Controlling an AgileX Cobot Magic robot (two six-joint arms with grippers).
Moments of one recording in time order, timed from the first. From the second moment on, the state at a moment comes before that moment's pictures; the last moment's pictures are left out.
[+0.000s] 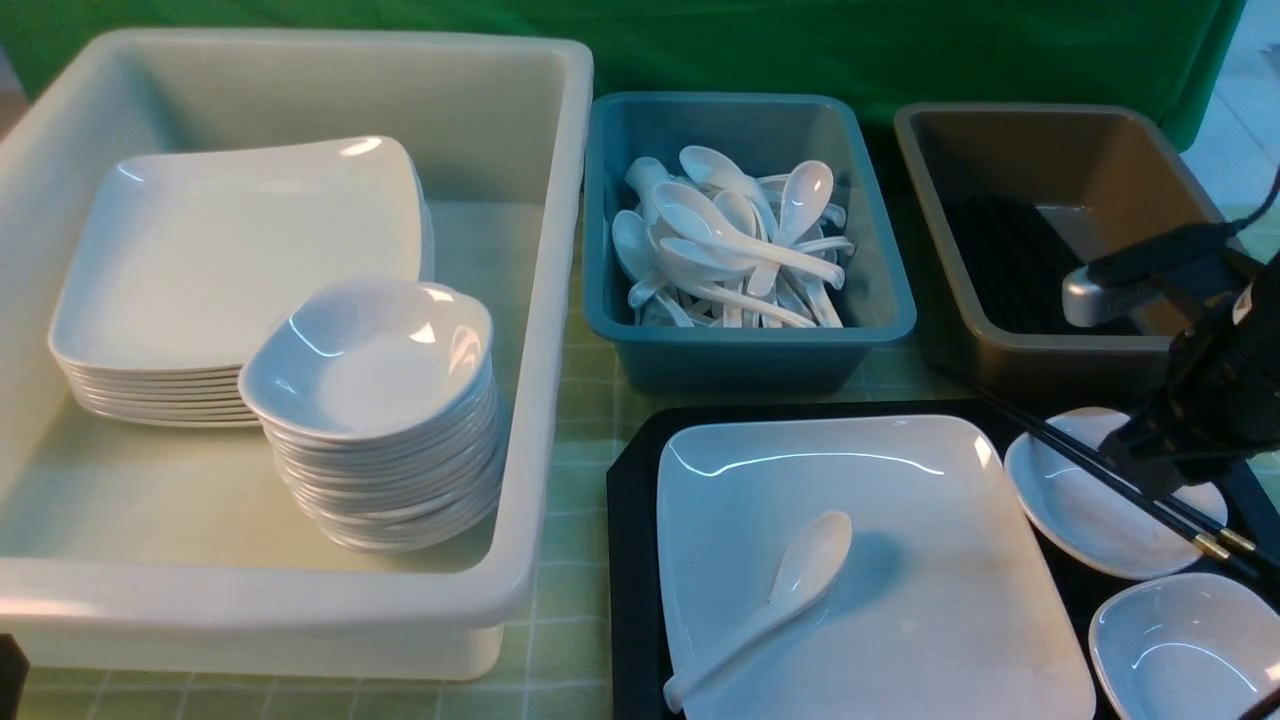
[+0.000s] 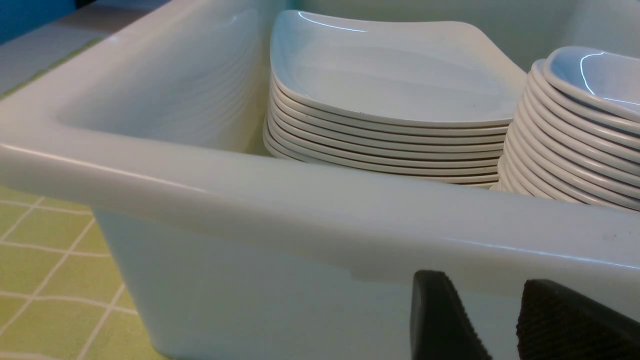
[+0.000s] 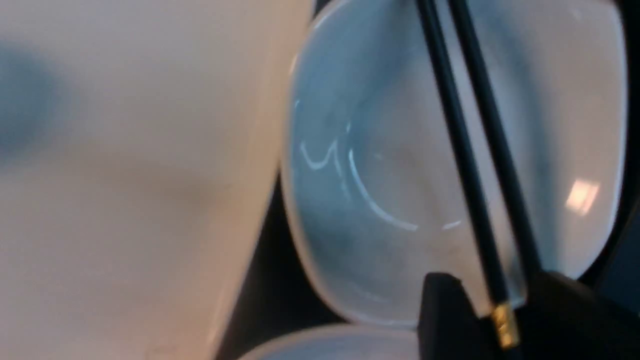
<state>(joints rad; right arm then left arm) 0.14 1.68 -1.18 -0.08 0.91 -0.19 0.11 0.00 0.01 0.00 0.22 -0.07</state>
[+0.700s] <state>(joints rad) 0.14 1.88 -1.23 -0.15 0.87 -0.34 0.11 0.00 0.01 0.00 0.22 -0.07</state>
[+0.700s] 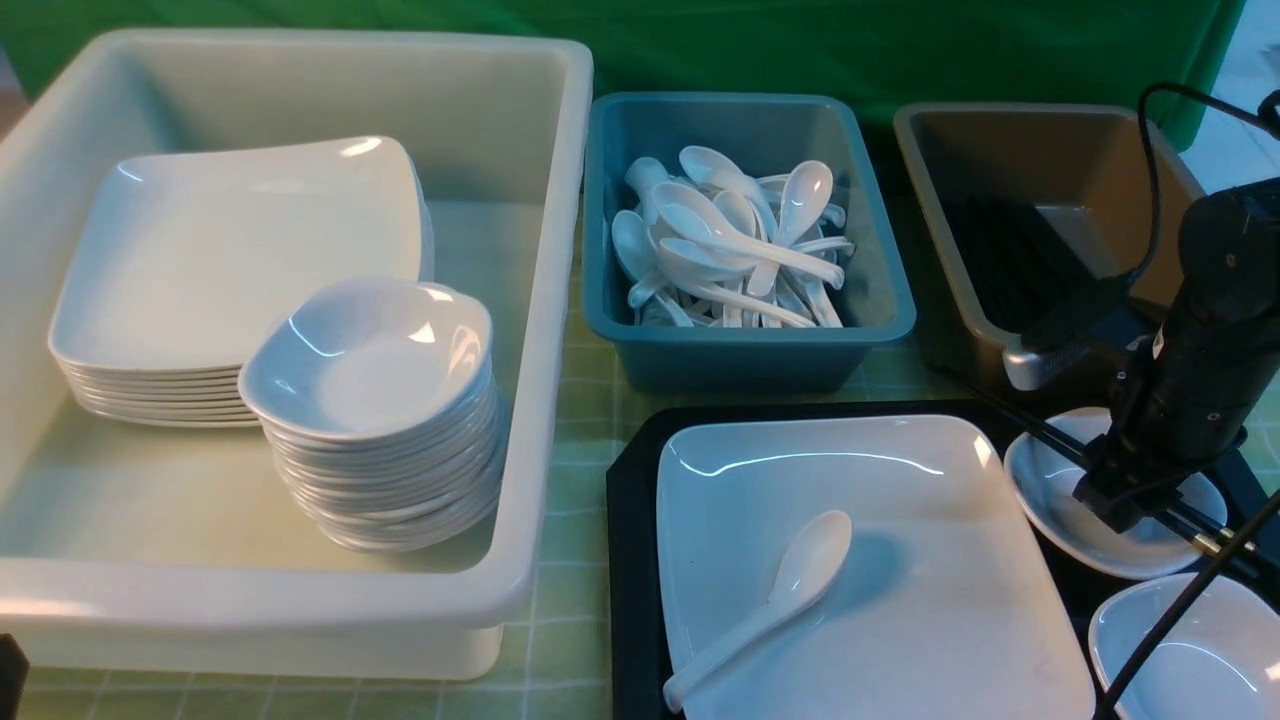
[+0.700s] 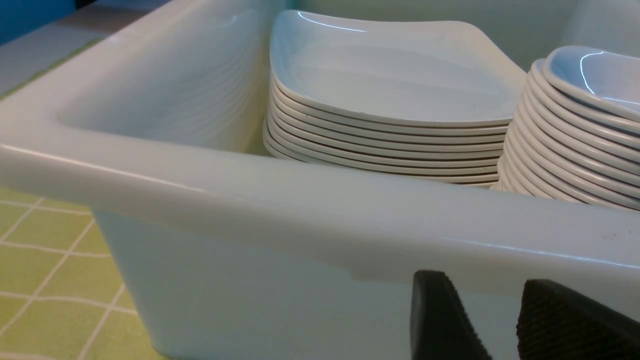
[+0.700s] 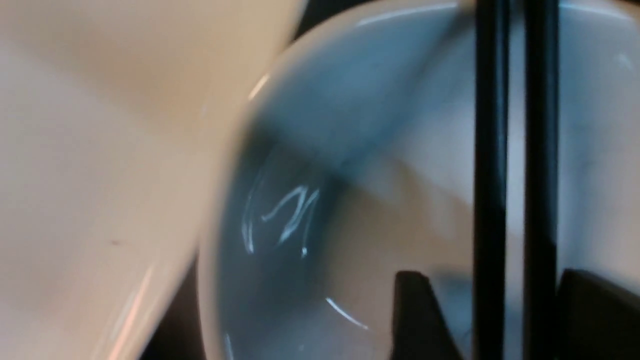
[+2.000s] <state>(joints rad) 0.12 1.88 -1.62 -0.14 0.52 0.12 0.11 0.00 0.01 0.00 0.22 -0.07</state>
